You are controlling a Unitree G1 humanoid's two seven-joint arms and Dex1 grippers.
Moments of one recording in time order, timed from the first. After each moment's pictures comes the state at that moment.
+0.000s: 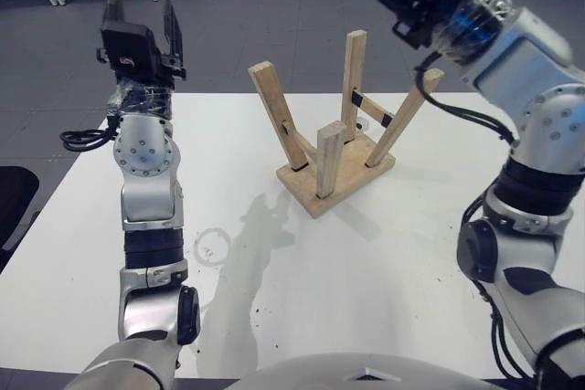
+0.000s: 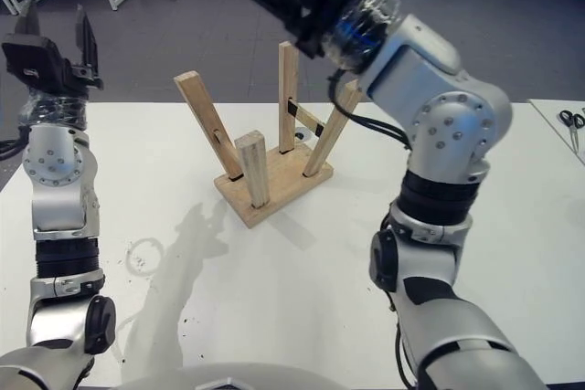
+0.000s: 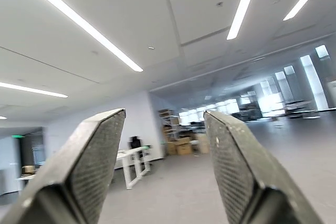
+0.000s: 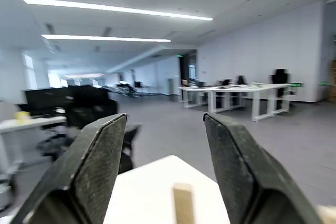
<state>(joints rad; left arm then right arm) -0.49 0.36 0.20 0.01 -0.03 -0.12 -0.08 -0.92 -0.33 -0.19 -0.19 0.77 0.90 0.42</state>
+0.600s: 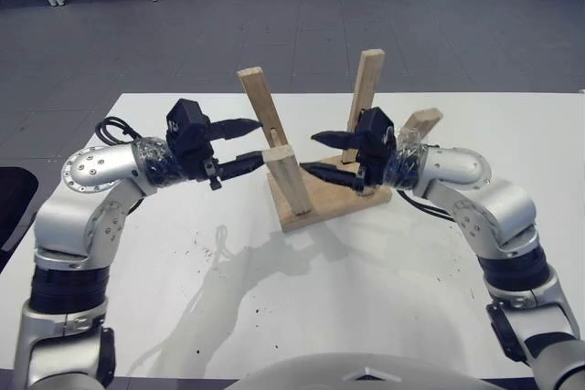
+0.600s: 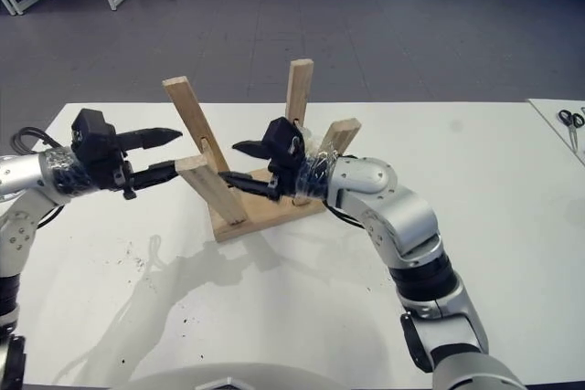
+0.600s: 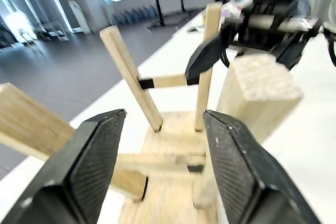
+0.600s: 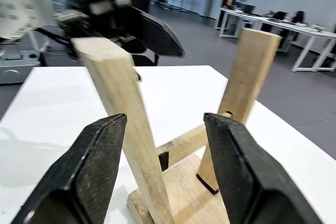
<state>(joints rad) -0.27 0.84 0.12 -0.28 -0.62 0.47 -1.04 -0.51 -0.42 0.25 -0.43 0.53 0.70 0.71</state>
